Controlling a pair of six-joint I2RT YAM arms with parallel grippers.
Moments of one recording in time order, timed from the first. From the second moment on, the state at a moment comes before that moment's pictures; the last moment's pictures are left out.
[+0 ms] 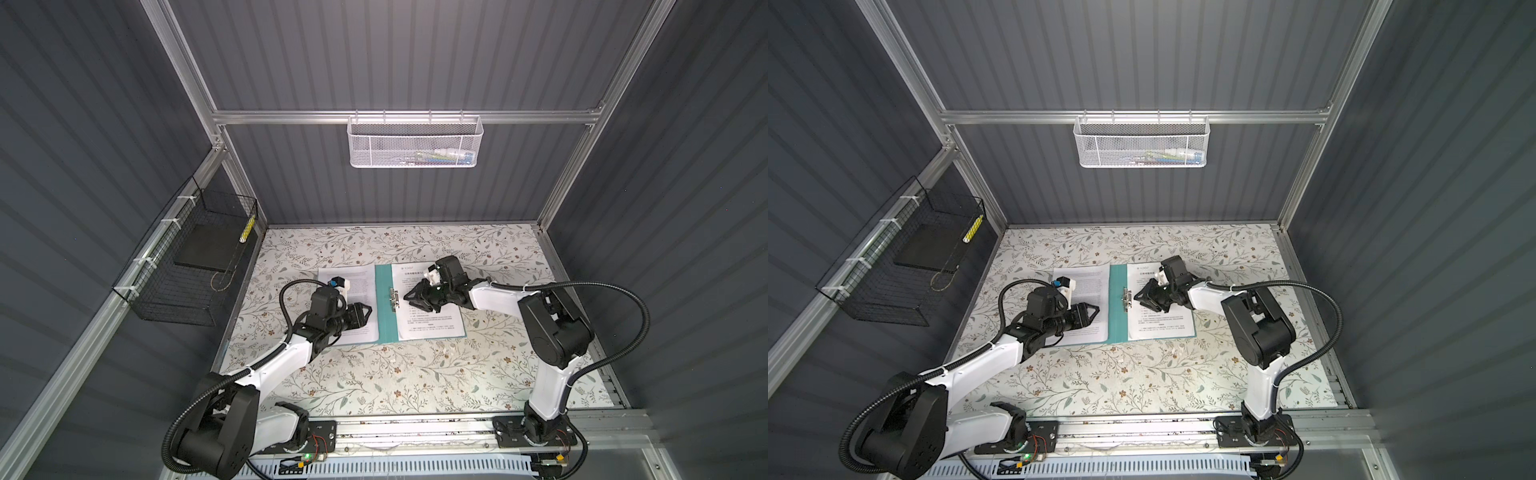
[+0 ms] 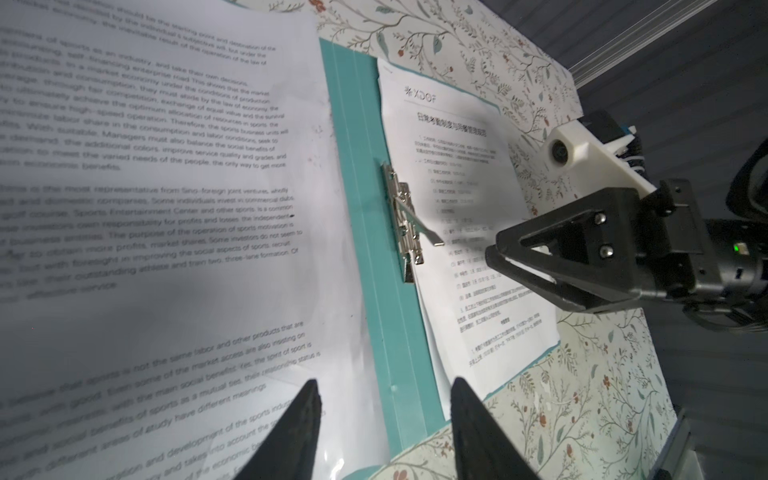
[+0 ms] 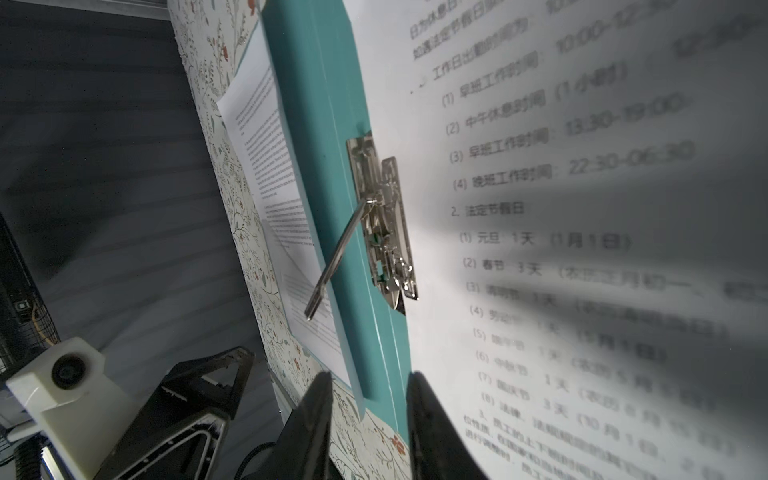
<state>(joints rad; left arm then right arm) -0.39 1.24 0.52 0.03 0.29 -0.53 0.52 1.93 1.10 0.00 -0.60 1.01</state>
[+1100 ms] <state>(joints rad) -0.39 1.31 0.42 0.14 0.29 -0.53 0.56 2.05 1.24 0.06 -0.69 1.09</state>
